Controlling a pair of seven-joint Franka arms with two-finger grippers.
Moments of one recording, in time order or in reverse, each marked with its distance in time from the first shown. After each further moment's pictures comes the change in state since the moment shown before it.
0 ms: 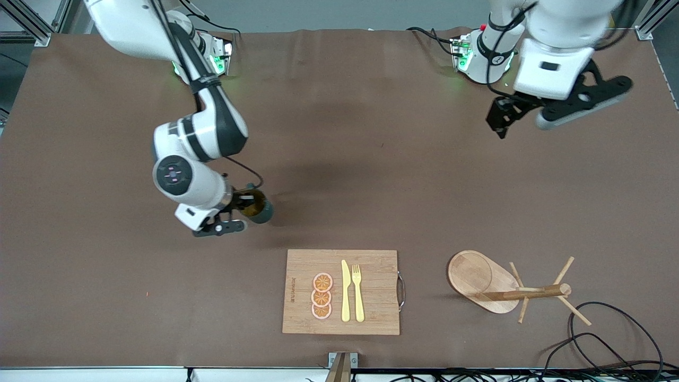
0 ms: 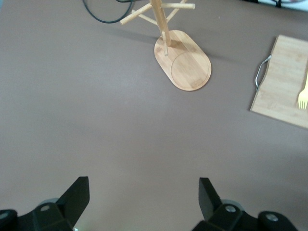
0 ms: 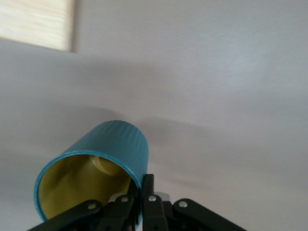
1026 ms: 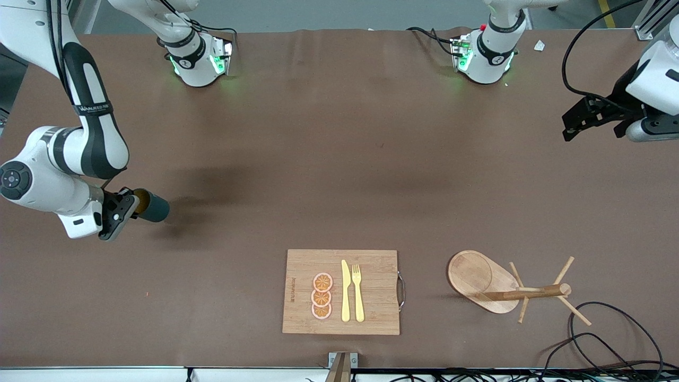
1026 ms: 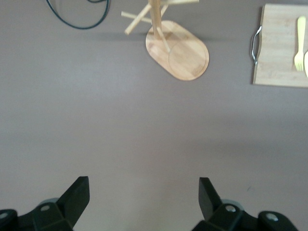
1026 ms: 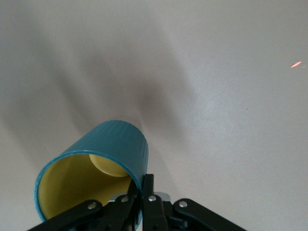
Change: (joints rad) left arm 0.254 -0.019 -0.004 0.009 -0.156 -0.020 0.472; right arm -0.427 -0.056 -0.002 -0.179 -0.075 0.164 -1.253
